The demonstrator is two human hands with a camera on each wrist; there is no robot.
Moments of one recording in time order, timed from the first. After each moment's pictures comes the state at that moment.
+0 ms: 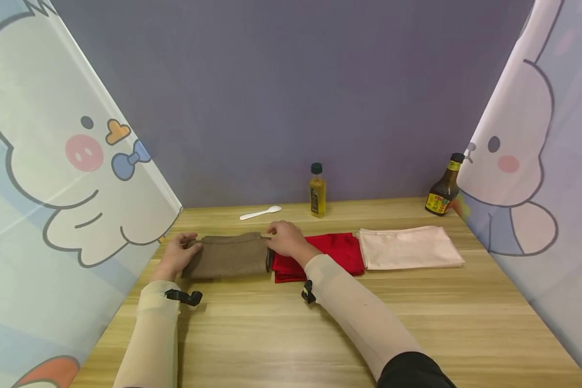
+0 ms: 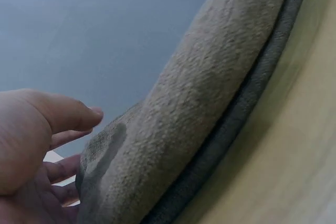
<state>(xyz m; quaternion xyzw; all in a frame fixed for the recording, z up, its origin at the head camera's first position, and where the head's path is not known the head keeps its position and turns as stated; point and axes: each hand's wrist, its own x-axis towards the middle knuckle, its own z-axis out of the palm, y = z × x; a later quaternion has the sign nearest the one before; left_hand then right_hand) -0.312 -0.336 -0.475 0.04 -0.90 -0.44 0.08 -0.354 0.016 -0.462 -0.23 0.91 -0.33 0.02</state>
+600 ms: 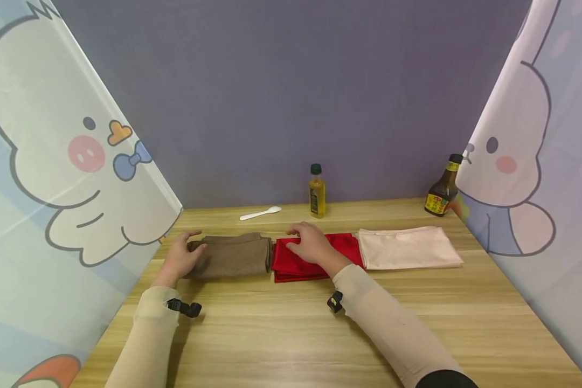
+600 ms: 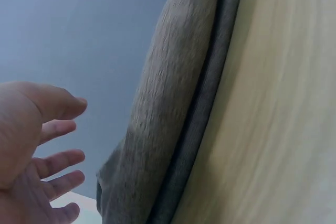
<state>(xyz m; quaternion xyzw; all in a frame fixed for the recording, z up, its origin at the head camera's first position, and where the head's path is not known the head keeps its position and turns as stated) -0.291 -0.314 -0.462 -0.02 -0.94 -0.33 0.13 -0.325 0.082 -0.455 -0.24 0.90 -0.36 -0.02</state>
